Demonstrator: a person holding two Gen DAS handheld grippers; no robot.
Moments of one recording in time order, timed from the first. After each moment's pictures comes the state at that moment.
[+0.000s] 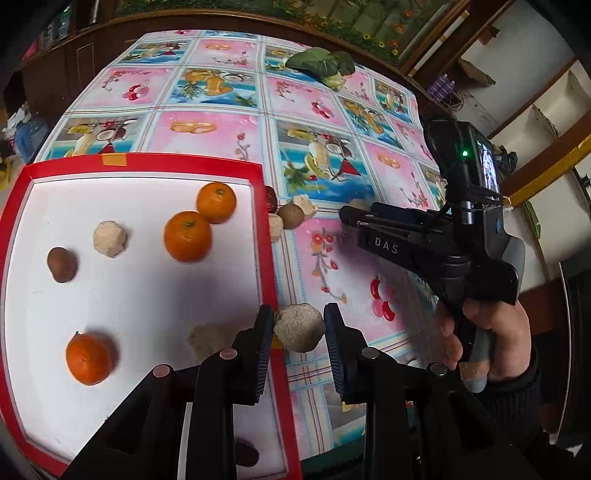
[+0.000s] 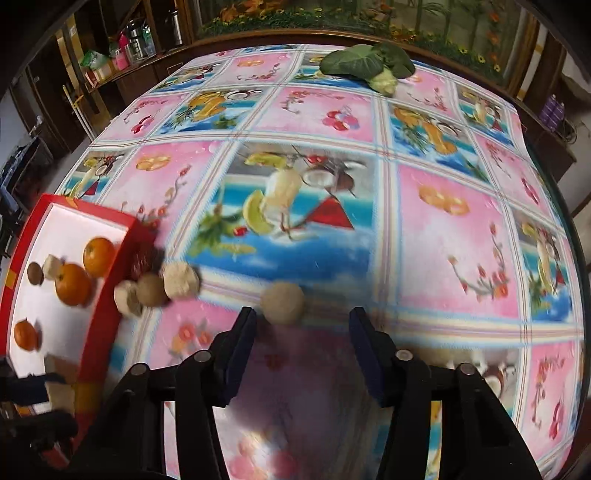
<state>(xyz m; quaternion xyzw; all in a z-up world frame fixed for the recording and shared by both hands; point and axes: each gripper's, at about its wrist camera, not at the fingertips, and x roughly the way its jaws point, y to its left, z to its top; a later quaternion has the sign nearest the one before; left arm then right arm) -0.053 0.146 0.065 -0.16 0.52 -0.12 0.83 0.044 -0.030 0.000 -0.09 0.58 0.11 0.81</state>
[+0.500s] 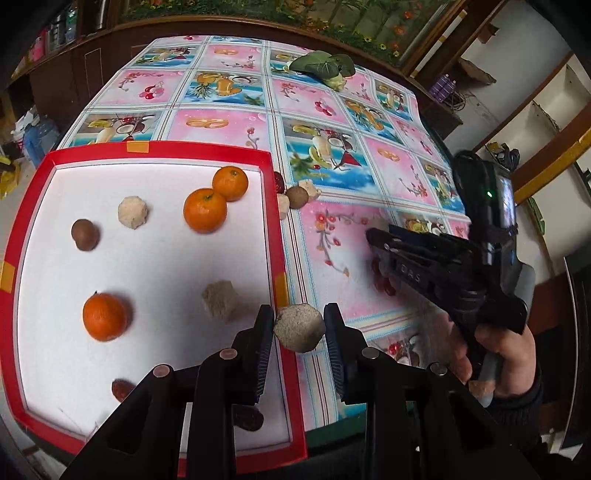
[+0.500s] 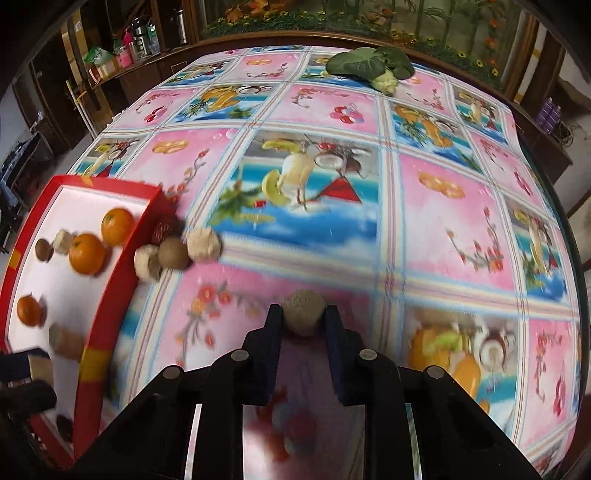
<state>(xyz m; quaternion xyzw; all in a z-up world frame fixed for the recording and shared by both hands) -0.087 0.145 0.075 -0.14 0.52 -0.11 0.83 -0.003 -0.039 0.008 -0.08 0.57 0.10 0.81</state>
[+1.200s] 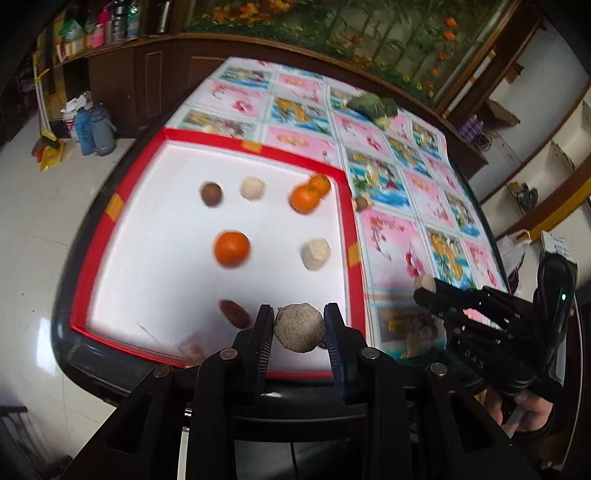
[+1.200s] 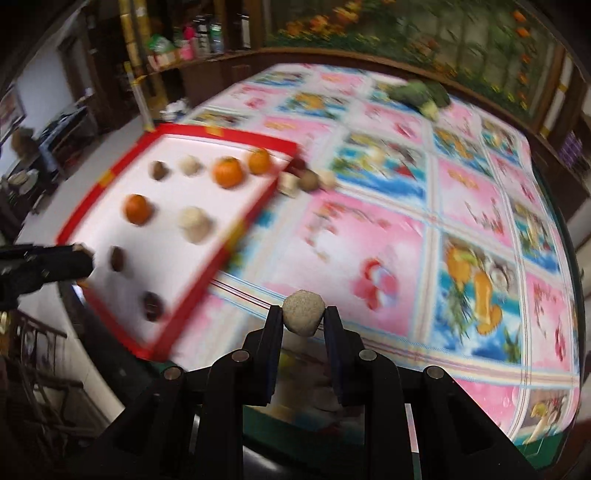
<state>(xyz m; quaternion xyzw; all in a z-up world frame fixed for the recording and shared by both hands) -0.194 0.221 0.131 -0.17 0.48 -0.03 0.86 -0.122 0.010 0.073 -0.12 0.53 0.21 0.82</state>
